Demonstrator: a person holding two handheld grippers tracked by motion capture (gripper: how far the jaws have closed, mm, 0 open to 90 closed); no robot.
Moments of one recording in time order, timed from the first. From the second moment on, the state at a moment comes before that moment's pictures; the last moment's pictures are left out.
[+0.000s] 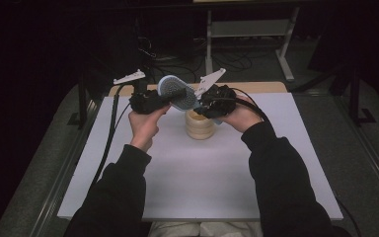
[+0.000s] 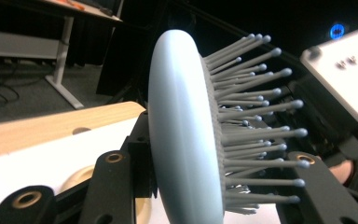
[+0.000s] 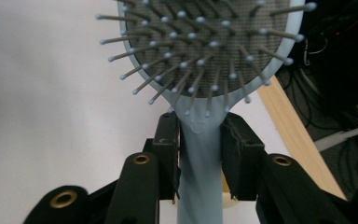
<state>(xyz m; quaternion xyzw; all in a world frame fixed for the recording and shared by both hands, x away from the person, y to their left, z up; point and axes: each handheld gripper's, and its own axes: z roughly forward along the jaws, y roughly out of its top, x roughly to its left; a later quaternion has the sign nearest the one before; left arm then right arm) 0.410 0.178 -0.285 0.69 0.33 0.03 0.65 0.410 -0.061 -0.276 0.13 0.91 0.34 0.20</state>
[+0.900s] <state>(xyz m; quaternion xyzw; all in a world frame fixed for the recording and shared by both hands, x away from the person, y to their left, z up) 0.418 0.200 -0.239 0.70 0.31 0.10 0.64 0.415 -0.107 -0.274 0.24 0.86 0.42 0.18</state>
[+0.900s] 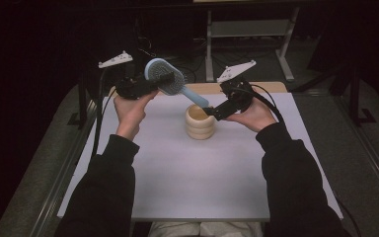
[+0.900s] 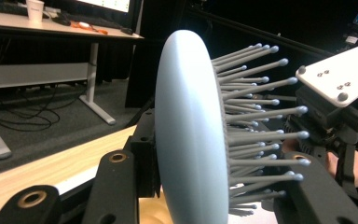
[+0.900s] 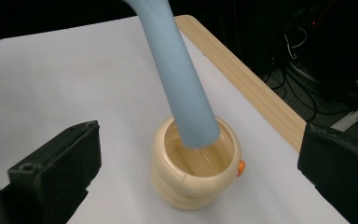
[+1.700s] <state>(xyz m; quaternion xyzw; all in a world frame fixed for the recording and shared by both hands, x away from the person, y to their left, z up) 0.431 0.189 -0.204 0.74 0.27 0.13 0.60 0.397 -0.163 -0.317 0.29 0.83 0.45 0.17</state>
